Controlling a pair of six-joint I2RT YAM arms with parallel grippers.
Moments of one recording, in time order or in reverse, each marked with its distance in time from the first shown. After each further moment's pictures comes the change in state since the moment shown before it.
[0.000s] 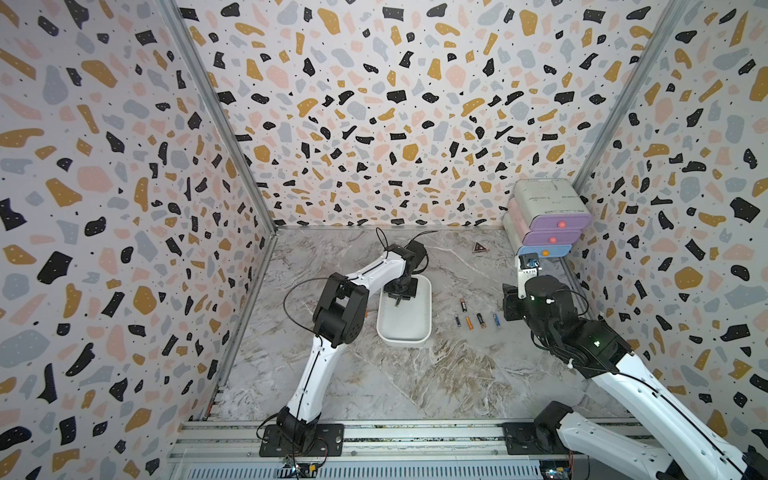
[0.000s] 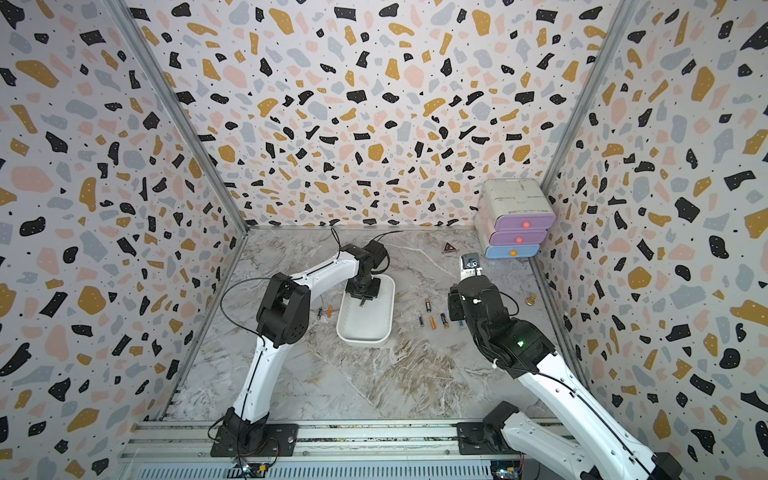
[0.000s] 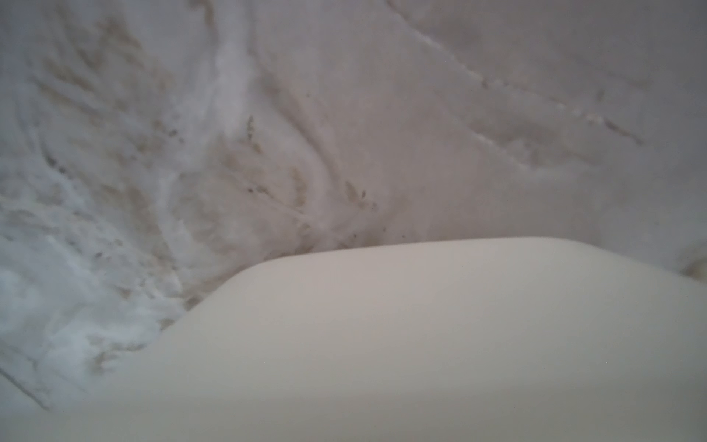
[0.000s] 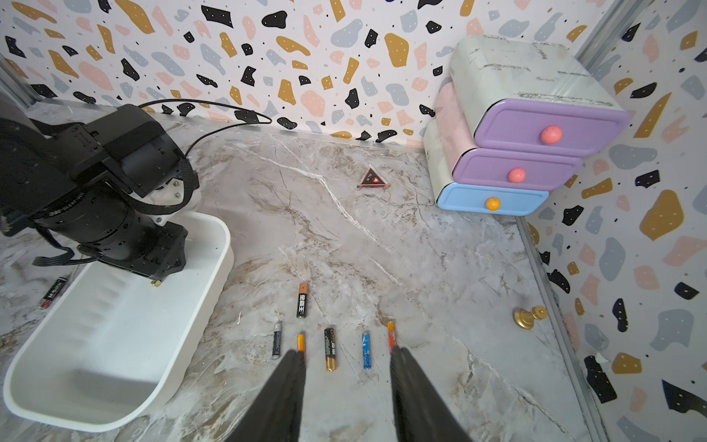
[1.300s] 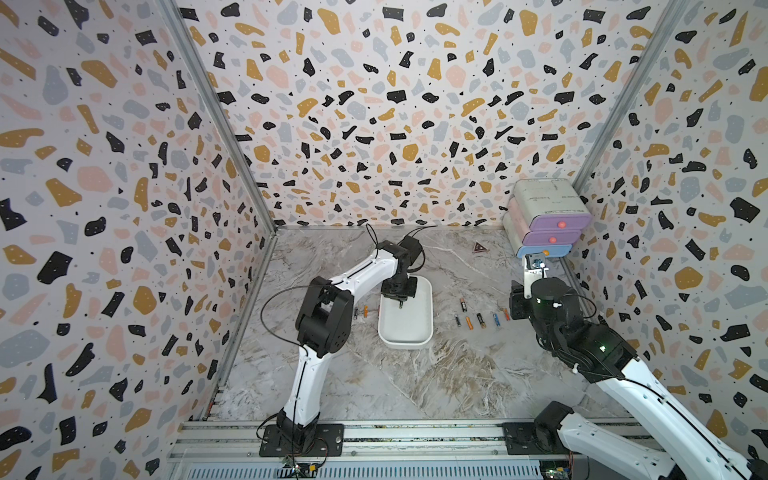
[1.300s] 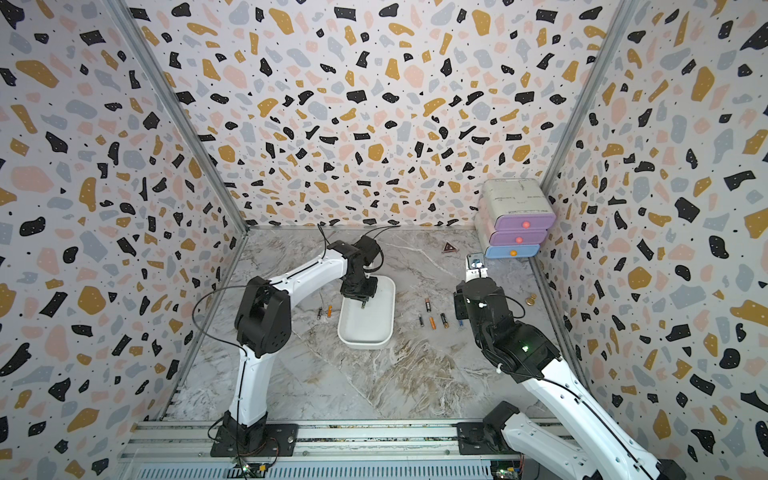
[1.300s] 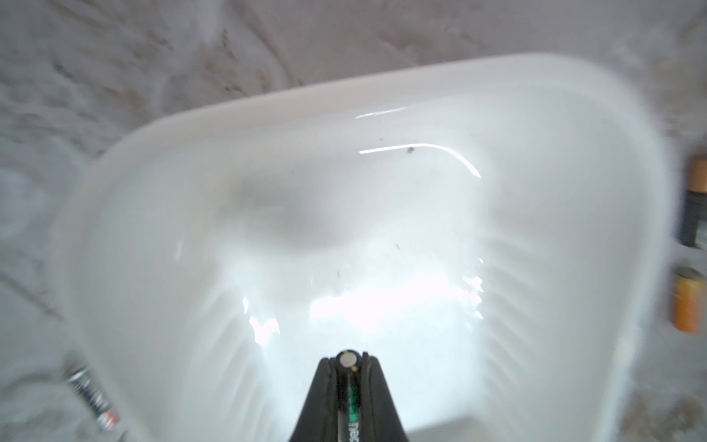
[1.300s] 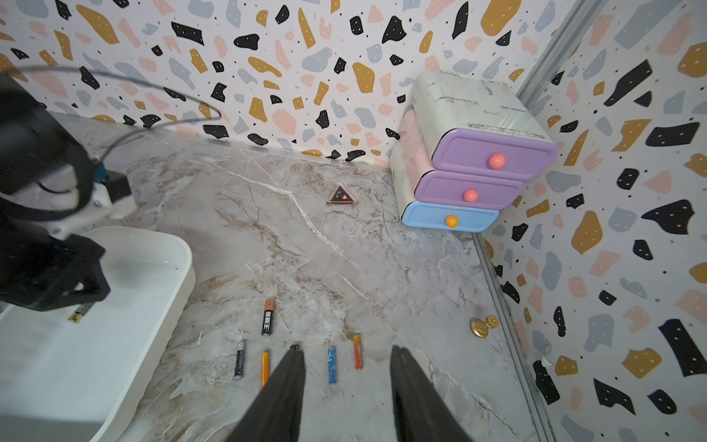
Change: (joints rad) left arm 0.003 -0.242 -0.116 -0.045 0.114 0.026; right arm 0.000 -0.016 -0.011 0.029 0.085 -0.071
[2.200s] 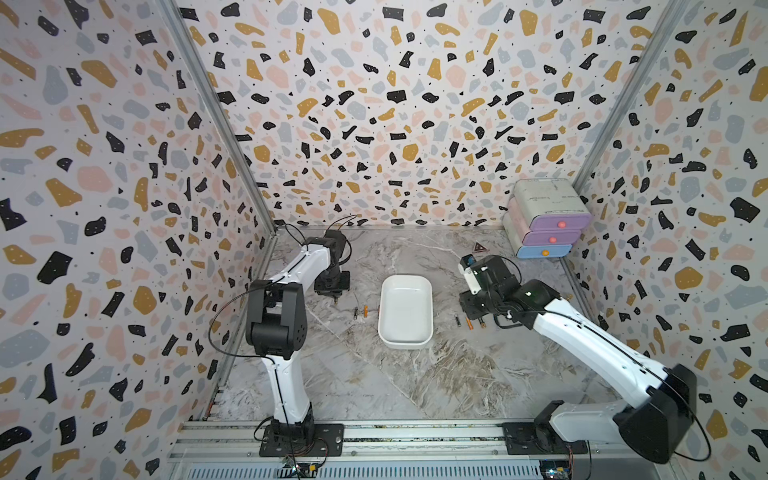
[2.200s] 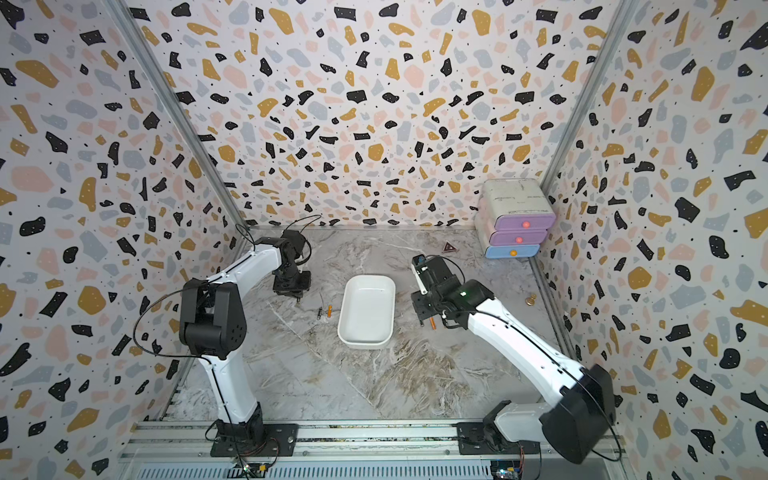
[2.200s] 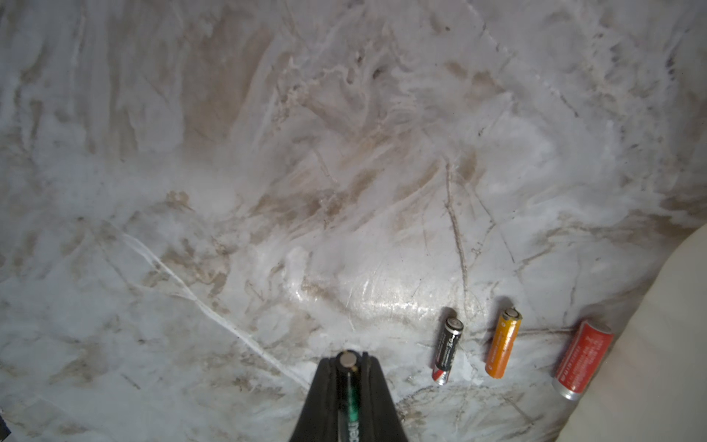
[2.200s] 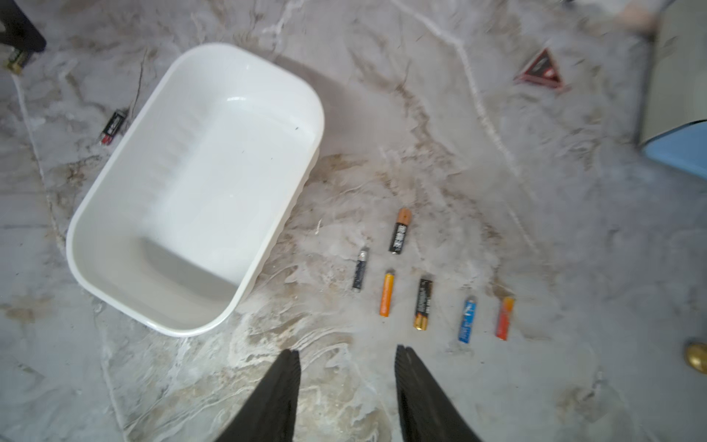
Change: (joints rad) left arm 0.447 -0.138 -0.280 0.039 -0.097 0.183; right arm -0.001 0.495 0.173 -0.142 -0.491 0.040
